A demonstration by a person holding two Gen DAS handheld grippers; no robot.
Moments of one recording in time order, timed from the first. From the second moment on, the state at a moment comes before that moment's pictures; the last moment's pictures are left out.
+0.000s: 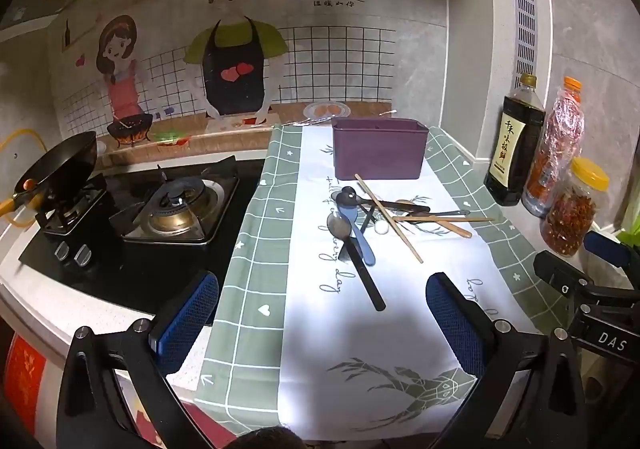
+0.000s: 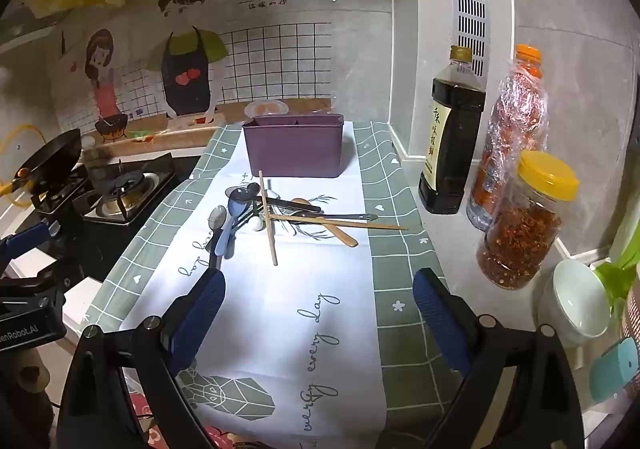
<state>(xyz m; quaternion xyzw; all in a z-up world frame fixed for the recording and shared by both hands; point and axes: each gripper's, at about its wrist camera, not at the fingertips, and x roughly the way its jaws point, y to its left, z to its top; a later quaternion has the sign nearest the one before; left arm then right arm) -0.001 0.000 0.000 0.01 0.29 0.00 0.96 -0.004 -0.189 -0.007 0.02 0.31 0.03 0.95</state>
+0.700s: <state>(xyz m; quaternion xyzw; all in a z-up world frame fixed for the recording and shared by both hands) 0.002 0.001 -0.005 0.01 0.31 0.00 0.95 -0.005 -0.188 -0.006 0.01 0.30 0.03 0.95</state>
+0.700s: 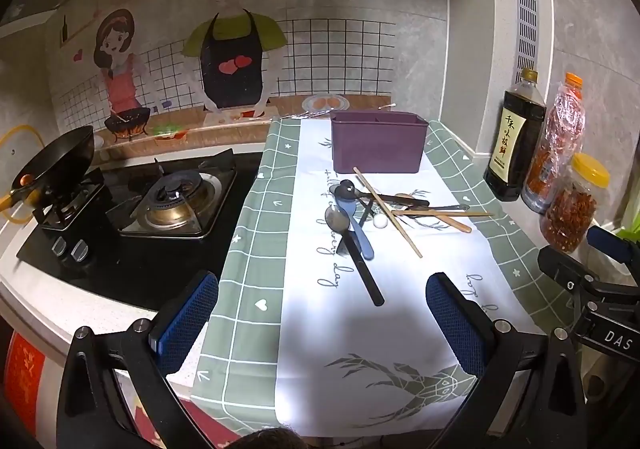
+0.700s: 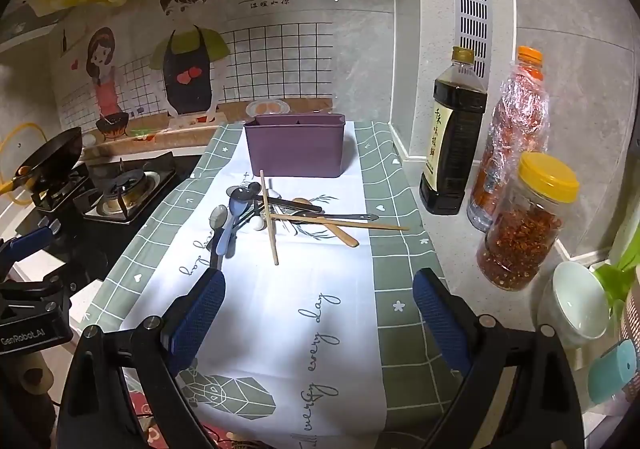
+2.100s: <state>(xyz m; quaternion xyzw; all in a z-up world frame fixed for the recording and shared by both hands) -0.007 -0.010 -0.003 0.01 0.31 -0.01 0.95 -0.015 -0.191 -0.008 0.02 0.30 0.03 0.95</state>
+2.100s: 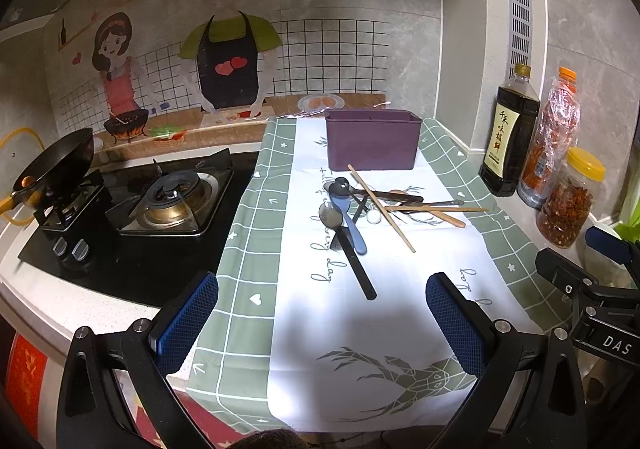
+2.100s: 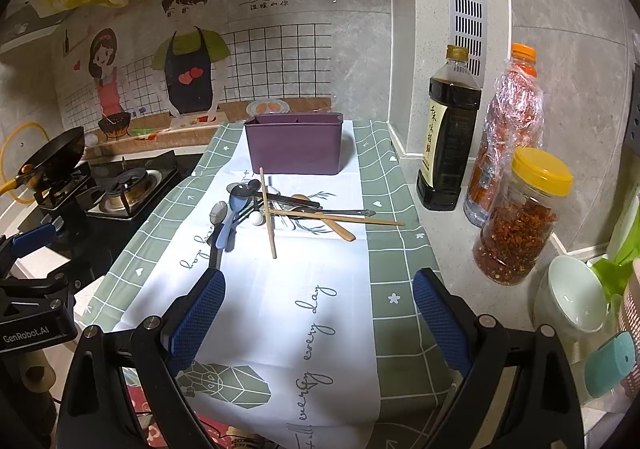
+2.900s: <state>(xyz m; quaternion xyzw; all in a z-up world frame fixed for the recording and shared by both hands) 0.019 -0.014 -0.009 0.02 0.33 -0.01 0.94 0.003 -0.197 -0.013 0.02 0.32 0.03 0.95</state>
